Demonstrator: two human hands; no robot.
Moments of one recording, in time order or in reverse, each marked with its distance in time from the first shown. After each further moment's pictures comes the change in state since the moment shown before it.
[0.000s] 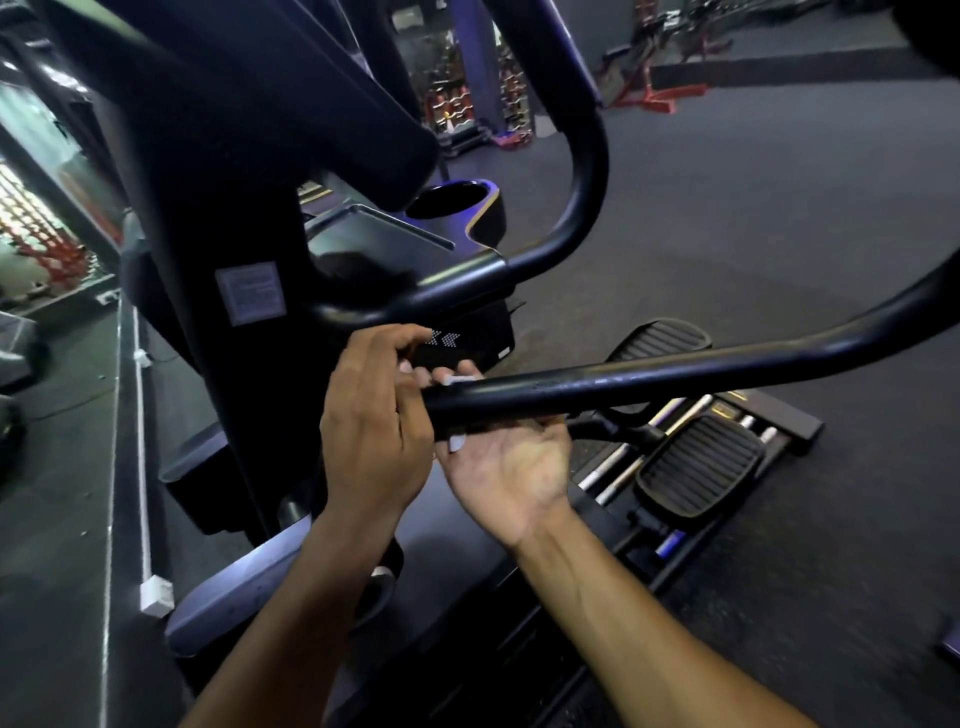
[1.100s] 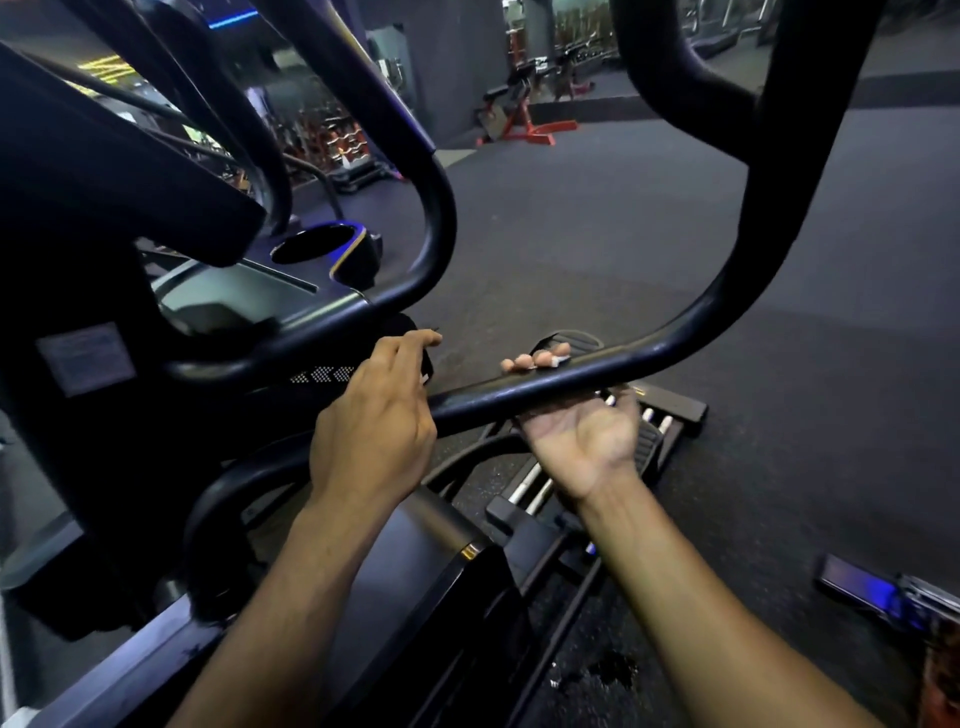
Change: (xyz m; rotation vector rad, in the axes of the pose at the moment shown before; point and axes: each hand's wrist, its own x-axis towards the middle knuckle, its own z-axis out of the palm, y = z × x) left_hand 0.022 0.063 0.061 0.183 -0.468 -0.035; right_hand -0.037 -0.150 -0.005 -0.054 0.059 -0.384
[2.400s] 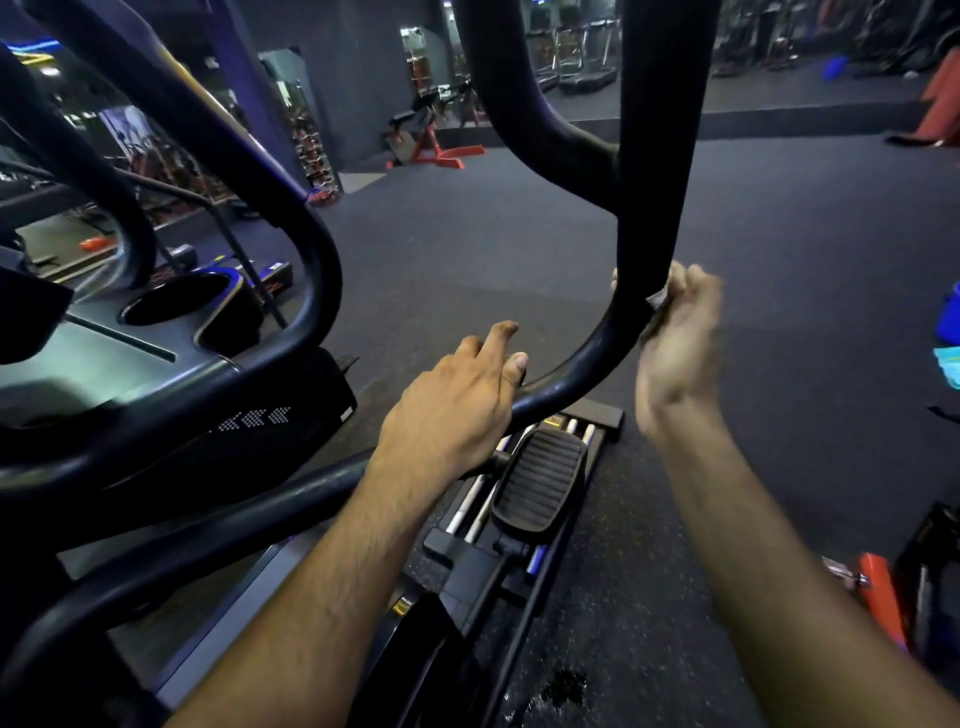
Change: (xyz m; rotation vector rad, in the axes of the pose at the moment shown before) left_hand 0.074 0.111 0.059 -0.121 -0.452 0.296; right_hand -0.004 -0.152 0.072 -1.017 0.186 -0.838
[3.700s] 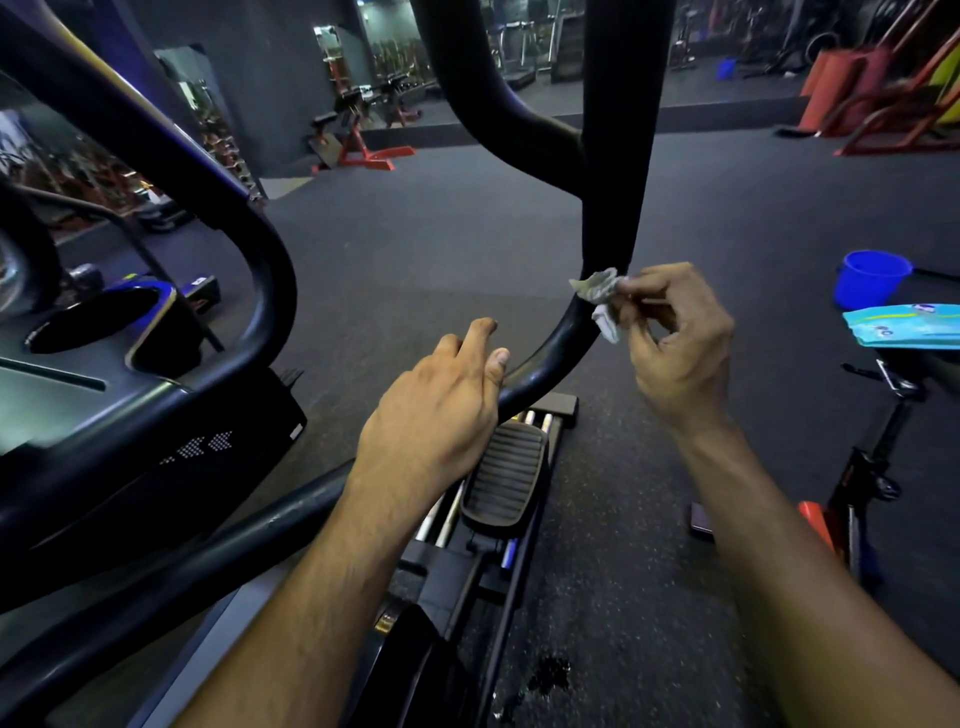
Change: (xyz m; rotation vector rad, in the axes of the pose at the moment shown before) left_hand -0.007 0.001 -0.002 -0.021 0.031 0.109; right_hand -0.014 0.003 -0.053 -0.873 -0.041 -0.798
